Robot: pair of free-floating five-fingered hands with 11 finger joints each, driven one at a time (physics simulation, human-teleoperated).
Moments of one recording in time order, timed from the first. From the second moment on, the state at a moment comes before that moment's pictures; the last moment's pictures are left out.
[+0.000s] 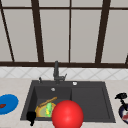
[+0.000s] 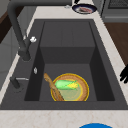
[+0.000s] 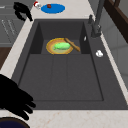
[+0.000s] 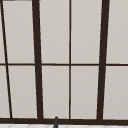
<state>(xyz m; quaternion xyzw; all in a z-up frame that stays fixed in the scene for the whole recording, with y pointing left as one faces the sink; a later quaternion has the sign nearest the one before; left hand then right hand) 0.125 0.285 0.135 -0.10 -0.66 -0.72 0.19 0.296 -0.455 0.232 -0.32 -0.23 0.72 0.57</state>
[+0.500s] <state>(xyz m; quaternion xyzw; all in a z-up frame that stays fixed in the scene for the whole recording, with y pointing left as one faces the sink) 0.125 0.285 0.135 -0.10 -0.66 -0.72 0.19 0.290 -0.386 0.252 -0.36 -0.26 0.71 0.55</state>
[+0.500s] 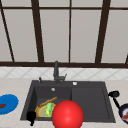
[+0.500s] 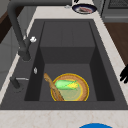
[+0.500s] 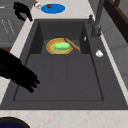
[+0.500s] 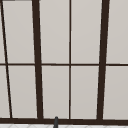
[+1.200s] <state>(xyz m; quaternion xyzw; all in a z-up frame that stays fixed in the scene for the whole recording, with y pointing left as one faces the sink) 0.125 0.285 0.135 -0.10 -0.66 -0.72 0.19 0.291 -0.288 0.254 -0.44 -0.35 0.67 0.48</state>
